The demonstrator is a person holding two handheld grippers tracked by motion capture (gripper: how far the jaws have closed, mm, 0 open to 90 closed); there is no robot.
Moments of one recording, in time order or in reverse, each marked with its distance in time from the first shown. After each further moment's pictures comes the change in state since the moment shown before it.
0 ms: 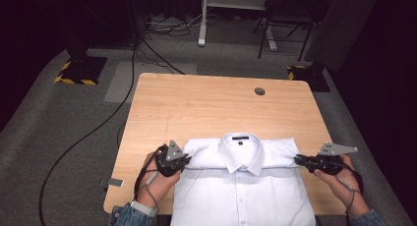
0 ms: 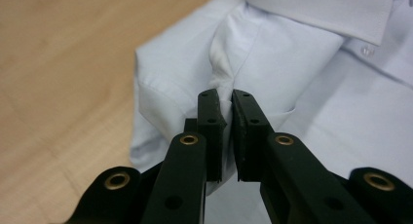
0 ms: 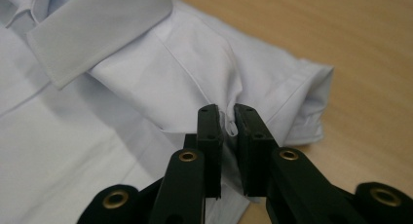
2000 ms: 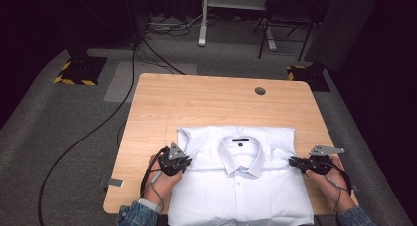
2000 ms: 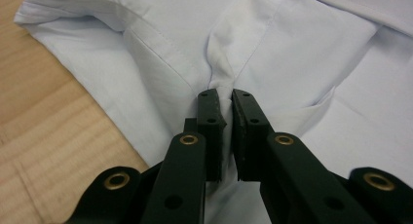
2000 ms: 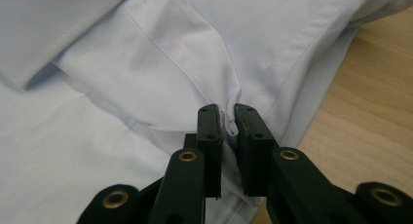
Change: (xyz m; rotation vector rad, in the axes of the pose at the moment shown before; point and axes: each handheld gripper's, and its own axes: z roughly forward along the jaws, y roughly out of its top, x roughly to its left) left arm 0.025 -0.008 0.041 0.006 0.005 -0.071; right arm -0.016 -0.017 0.038 0.038 -0.031 0.057
